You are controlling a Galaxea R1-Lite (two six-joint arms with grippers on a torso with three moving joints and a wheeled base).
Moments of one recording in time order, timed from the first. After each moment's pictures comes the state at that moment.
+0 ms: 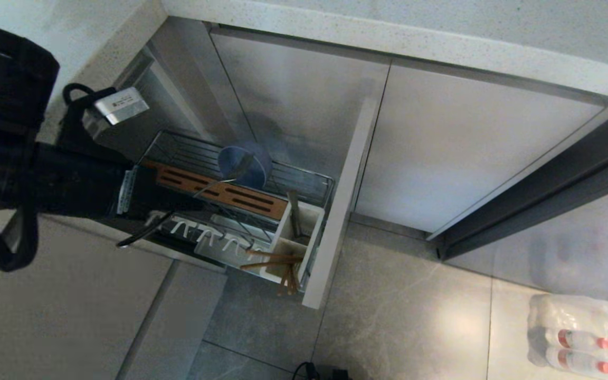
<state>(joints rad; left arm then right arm) -0.30 1.45 -1.41 0.61 -0.34 0.00 0.00 0.00 0.00 0.00 -0.01 0.04</state>
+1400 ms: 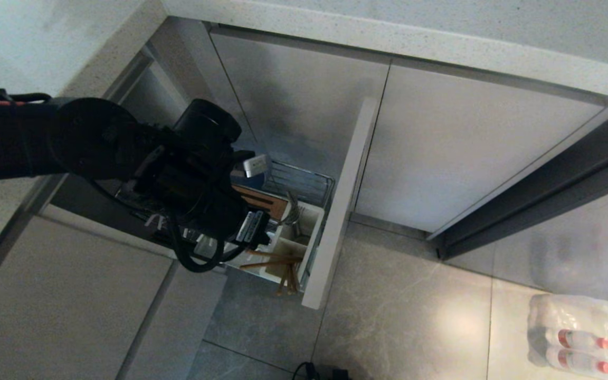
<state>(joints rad) -0.53 1.80 -1.58 0.67 -0.04 -0.01 0.00 0.00 0.00 0.00 -0.01 0.04</state>
